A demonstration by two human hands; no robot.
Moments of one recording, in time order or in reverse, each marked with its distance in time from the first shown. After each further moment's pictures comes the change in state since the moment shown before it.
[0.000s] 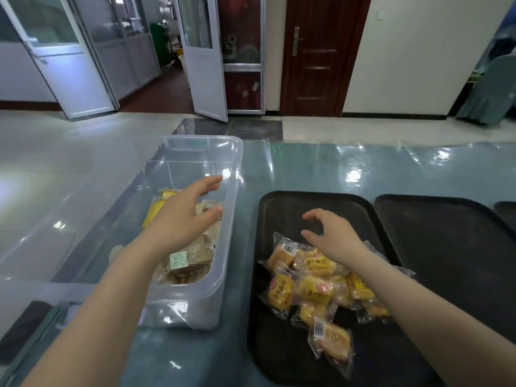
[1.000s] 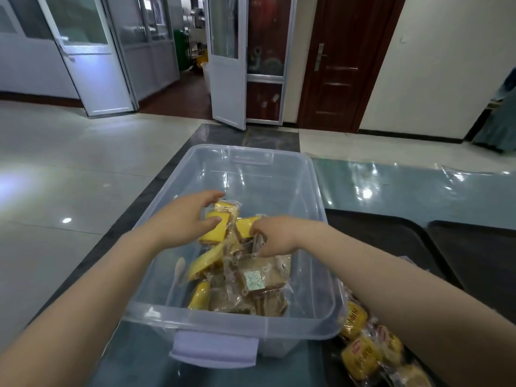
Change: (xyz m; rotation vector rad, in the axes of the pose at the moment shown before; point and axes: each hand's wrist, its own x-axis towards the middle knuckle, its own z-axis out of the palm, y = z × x) left_hand 0.011 -0.129 -0.126 0.270 -0.131 -0.001; right_hand 0.077 -0.257 0.089 -0.509 -0.654 -0.326
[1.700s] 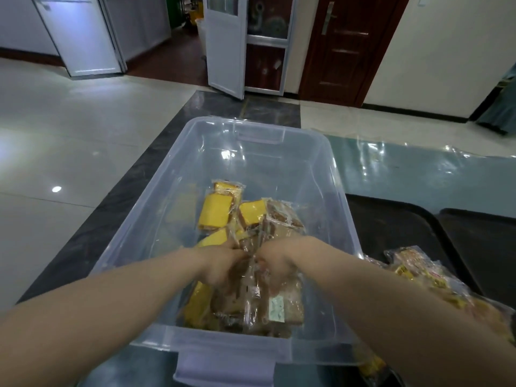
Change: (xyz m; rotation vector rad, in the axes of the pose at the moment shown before) left_hand 0.015 -0.027 0.105 0.233 -0.757 0.071; right_hand 0.055 -0.003 0.056 -0.094 -0.426 0.045
